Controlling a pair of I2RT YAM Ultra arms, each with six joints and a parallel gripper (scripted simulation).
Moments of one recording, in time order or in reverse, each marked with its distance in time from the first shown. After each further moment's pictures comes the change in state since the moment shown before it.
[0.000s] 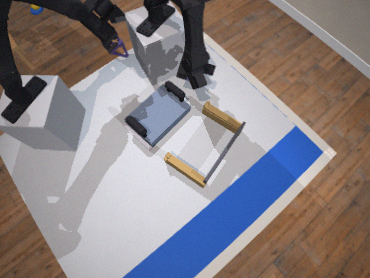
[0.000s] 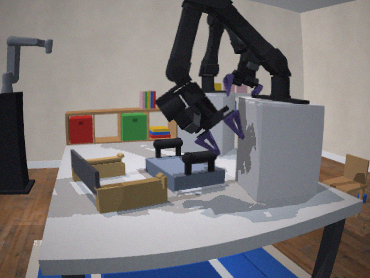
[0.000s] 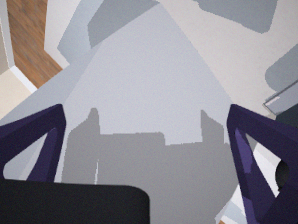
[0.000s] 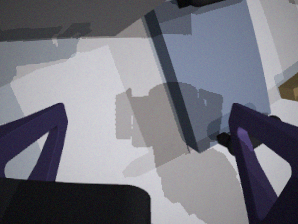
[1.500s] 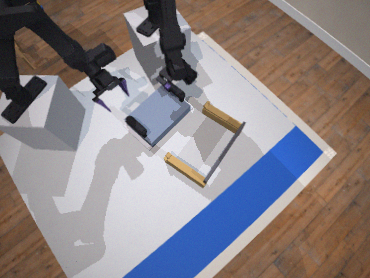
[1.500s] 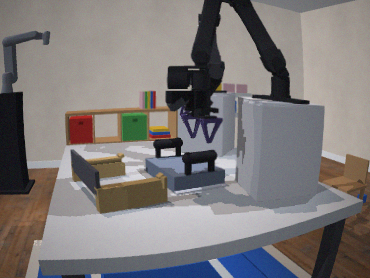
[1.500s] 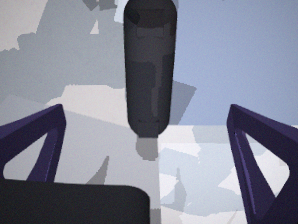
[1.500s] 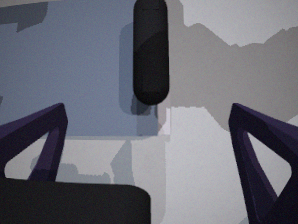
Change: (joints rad) left arm -0.220 -0.338 -0.351 0.626 0.255 0.333; right arm -0.360 0.062 -0.428 0.475 0.232 0.896
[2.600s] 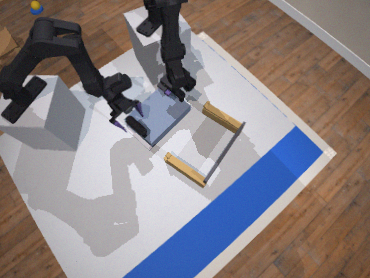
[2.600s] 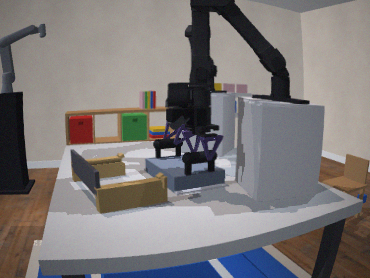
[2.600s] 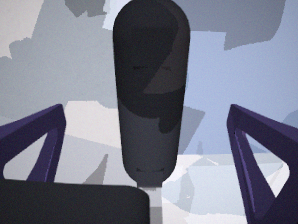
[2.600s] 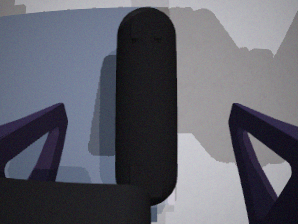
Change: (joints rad) left arm 0.002 0.225 0.014 0.201 0.003 0.008; right arm -0.209 0.418 0.167 0.388 -0.087 -0.240
